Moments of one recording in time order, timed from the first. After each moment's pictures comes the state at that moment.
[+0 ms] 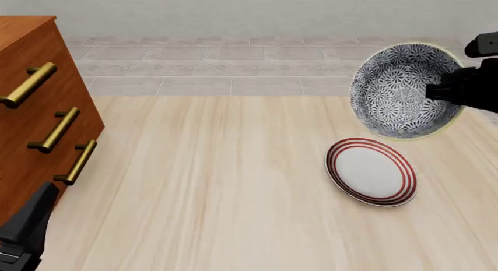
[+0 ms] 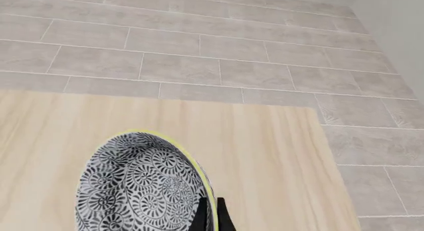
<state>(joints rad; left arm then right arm) -0.18 0.00 -0.18 0.16 0.10 -0.11 1.16 -0.90 0.24 -0.15</state>
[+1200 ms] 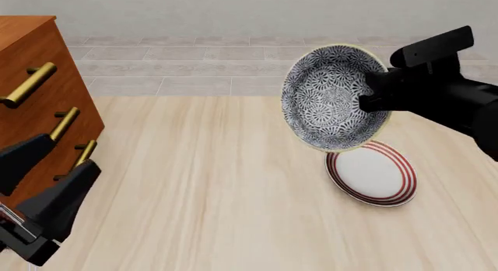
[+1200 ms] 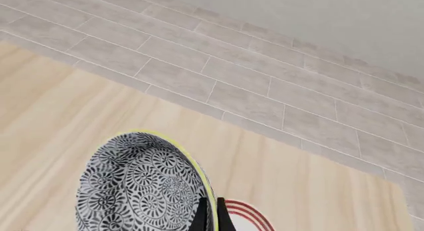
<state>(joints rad) -0.51 0.28 -0.30 -0.01 0.05 0.24 1.16 -0.86 0.10 -0.17</state>
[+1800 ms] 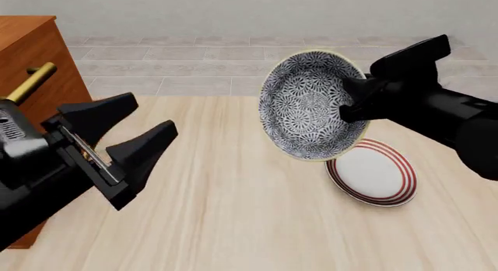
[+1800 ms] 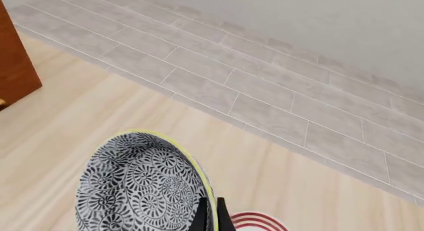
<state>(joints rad) -0.71 0.73 -0.47 -0.25 0.02 0.35 1.15 -0.81 0.03 -0.15</state>
